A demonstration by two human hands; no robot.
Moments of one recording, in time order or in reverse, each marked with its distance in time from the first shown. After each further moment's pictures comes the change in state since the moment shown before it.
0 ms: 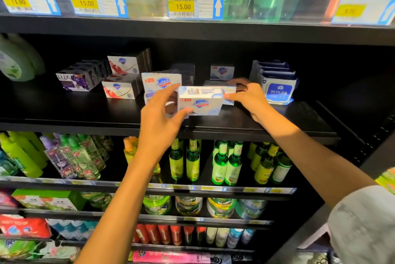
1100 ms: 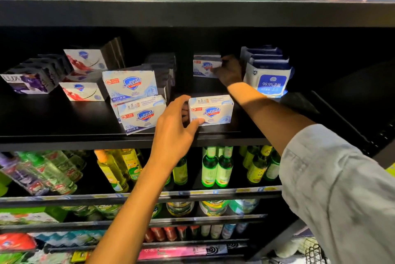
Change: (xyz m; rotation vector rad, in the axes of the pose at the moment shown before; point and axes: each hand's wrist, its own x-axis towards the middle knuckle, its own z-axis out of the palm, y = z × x) left_hand 0.008 -0.016 0.086 -0.034 -0.221 -0.134; right_hand 0.120 0.035 0.027 -0.312 0.296 0.160
